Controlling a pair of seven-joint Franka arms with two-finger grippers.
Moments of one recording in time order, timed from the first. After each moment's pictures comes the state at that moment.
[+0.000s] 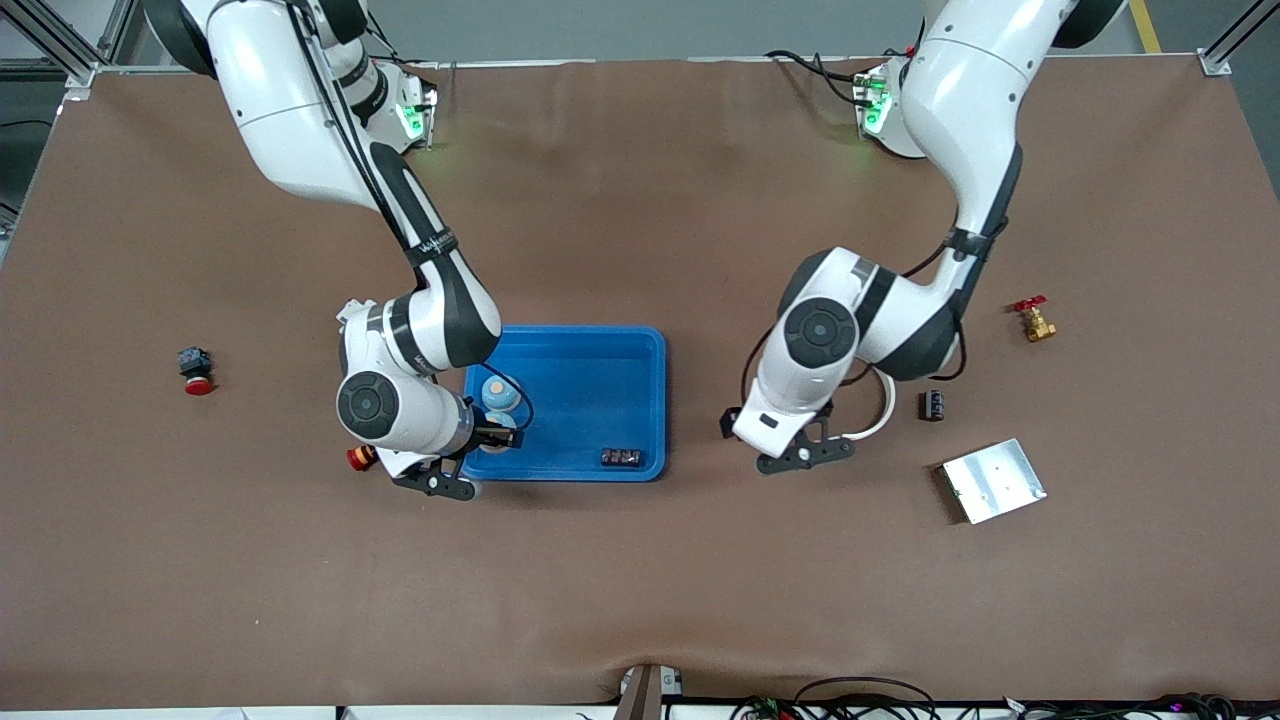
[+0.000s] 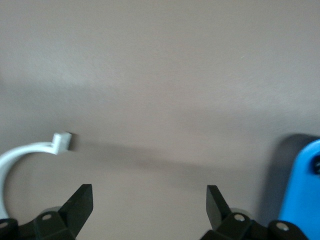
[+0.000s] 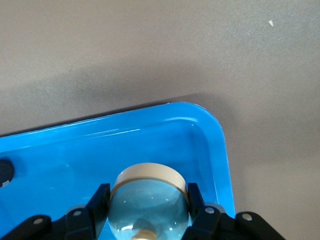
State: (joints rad) left arm -0.40 0.65 -0.11 -1.53 0.12 2.19 -0.66; right arm 0.46 0.74 -0.10 -1.50 0.29 2.15 0.43
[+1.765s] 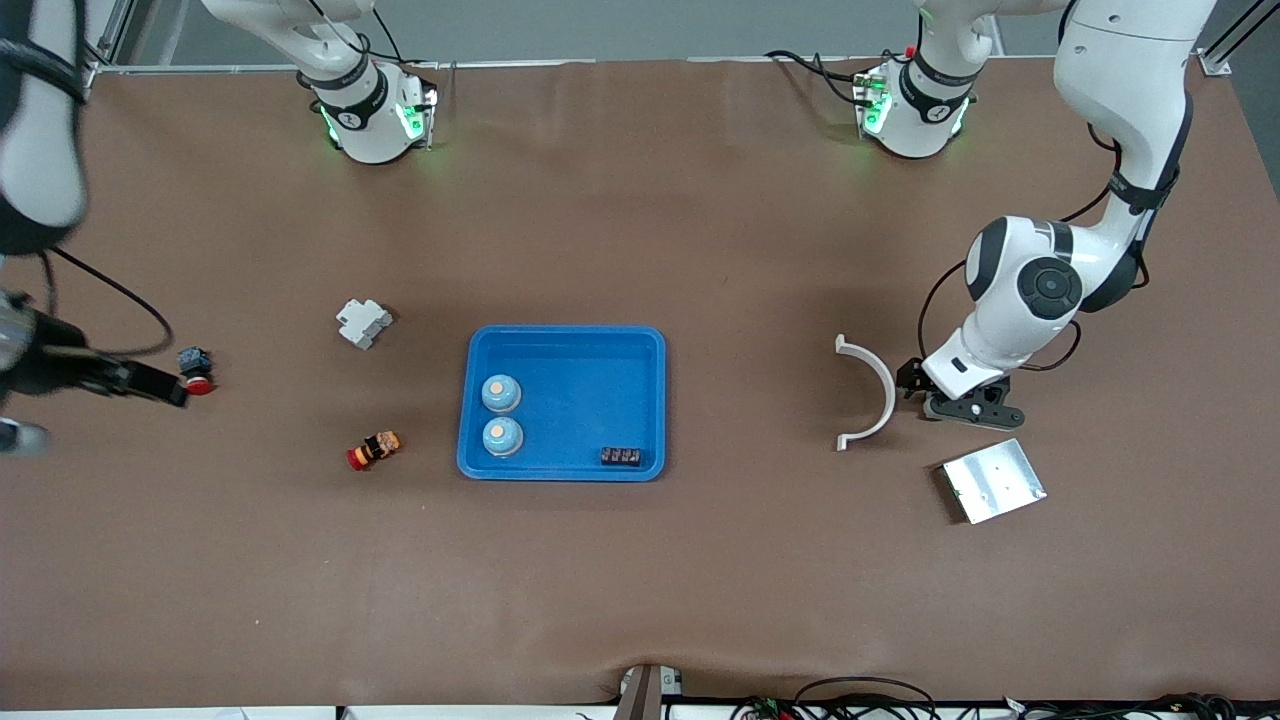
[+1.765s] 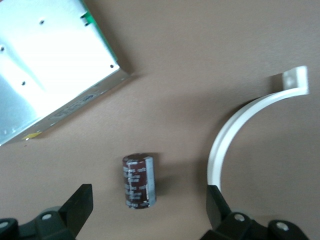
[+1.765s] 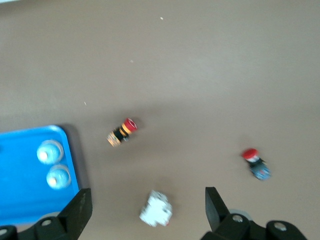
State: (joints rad) left arm -0.01 0.37 -0.11 -2.21 0.15 2.66 -0.03; right arm 0.02 0.25 -0.15 -1.42 0.09 1.66 0.02
